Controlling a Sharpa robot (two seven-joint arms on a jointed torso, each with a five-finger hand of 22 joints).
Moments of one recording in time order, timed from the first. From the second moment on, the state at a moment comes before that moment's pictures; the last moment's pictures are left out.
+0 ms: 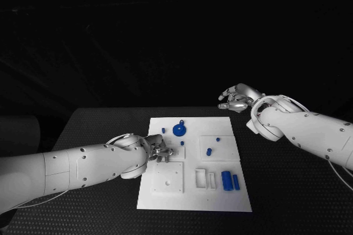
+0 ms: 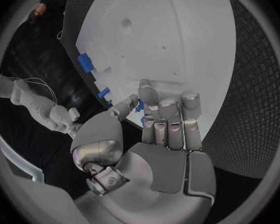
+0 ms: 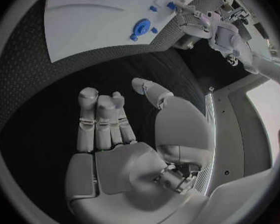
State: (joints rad) left arm 1.21 -0.67 -0.24 1.42 -1.11 -0.24 -0.45; left_hand 0.63 -0.09 0.70 -0.07 0.05 1.25 -0.01 0.40 0.73 1.41 -0.13 0.88 0.62 1.25 -0.18 1.31 0.69 0.07 1.02 -0.16 1.07 1.31; right arm 1.27 -0.66 -0.01 1.19 -1.15 -0.36 -0.12; right_hand 0.98 -0.23 0.64 -0.15 0.49 0.82 0.16 0.26 0.43 0.97 0.05 1.18 0.91 1.25 -0.06 1.19 1.01 0.22 1.17 -0.03 0.96 1.31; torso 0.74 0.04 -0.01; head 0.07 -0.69
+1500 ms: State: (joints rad) left arm 1.40 -0.71 -0.18 1.32 -0.92 -0.08 -0.43; left_hand 0.75 -0.12 0.57 -0.10 0.06 1.08 0.05 0.29 0.69 1.32 -0.06 0.77 0.56 1.16 -0.16 1.22 0.62 0.09 0.94 -0.13 0.98 1.28; right arm 1.26 -0.66 -0.01 1.17 -1.15 -0.36 -0.11; right_hand 0.98 -0.23 0.64 -0.15 0.49 0.82 0.16 0.26 0.43 0.97 0.05 1.18 0.91 1.25 -0.06 1.19 1.01 0.22 1.16 -0.03 0.96 1.31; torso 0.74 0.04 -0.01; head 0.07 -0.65
